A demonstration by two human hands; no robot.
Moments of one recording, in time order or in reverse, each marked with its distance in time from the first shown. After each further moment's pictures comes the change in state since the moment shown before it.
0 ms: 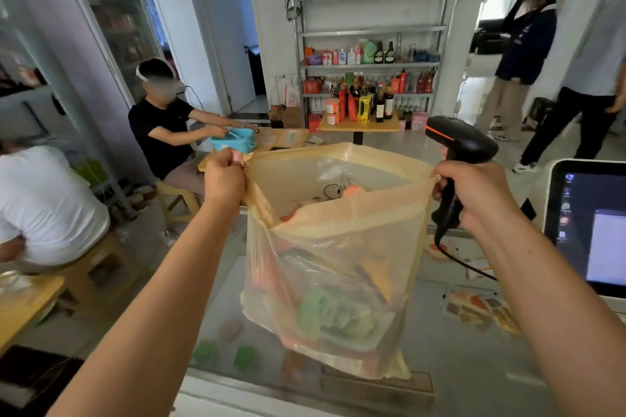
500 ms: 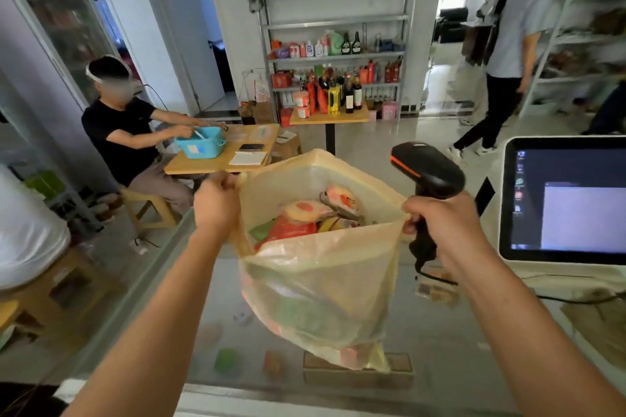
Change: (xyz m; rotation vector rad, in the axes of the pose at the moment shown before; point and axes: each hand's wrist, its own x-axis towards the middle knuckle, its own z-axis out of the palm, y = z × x) left_hand -0.032 -0.025 0.038 0.472 -0.036 0.065; right_hand -0.038 0.044 -0.036 -0.134 -0.017 -0.029
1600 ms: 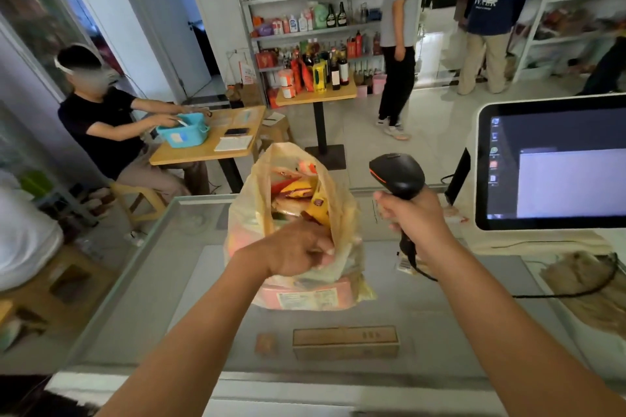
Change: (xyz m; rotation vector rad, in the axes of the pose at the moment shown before) left_hand -0.100 0.027 0.086 0.361 -1.071 0.855; right_hand 0.039 0.061 -0.025 -0.132 0.022 0.108
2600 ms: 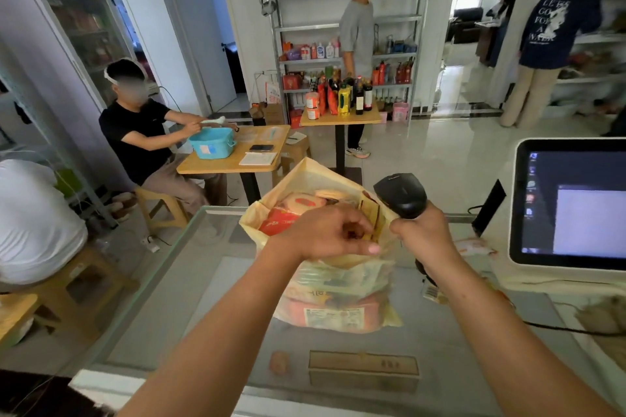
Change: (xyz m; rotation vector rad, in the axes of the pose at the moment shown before) left_hand -0.006 0.006 -0.047 -0.134 0.187 -0.074; right_hand -0.006 -0.014 0.044 -0.210 -0.004 -0.107
